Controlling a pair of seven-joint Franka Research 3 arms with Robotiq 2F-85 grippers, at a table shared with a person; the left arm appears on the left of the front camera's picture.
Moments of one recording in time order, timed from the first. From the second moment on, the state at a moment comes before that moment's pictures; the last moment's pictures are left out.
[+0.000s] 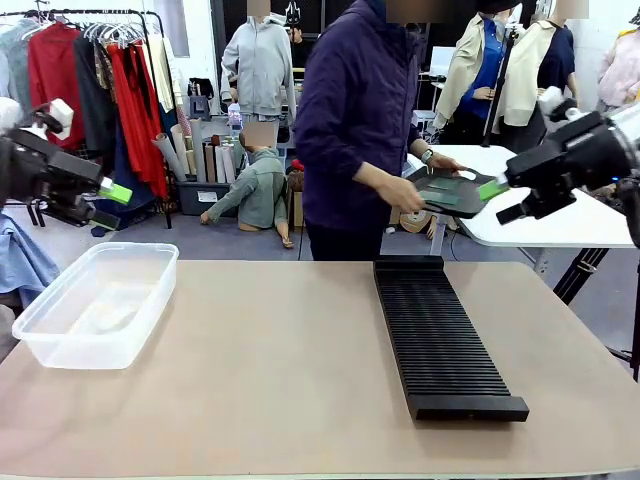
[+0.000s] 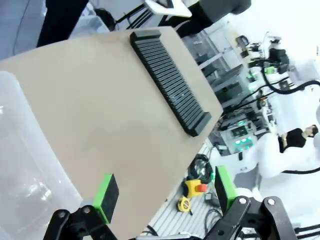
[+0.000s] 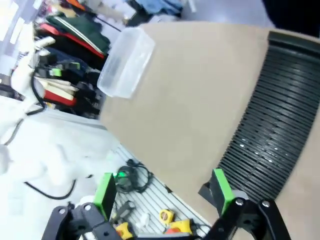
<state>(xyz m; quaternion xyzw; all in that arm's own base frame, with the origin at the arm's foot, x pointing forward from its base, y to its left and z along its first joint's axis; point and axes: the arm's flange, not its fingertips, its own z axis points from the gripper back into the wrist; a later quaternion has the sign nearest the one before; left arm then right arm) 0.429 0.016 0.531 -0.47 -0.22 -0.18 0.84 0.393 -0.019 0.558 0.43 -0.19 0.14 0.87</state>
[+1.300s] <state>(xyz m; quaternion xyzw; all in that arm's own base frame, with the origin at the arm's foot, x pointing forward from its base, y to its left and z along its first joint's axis) 0.430 0.094 0.509 -0.52 -0.20 -0.17 0.81 0.381 -0.099 0.522 0.56 -0.22 0.11 0.79</state>
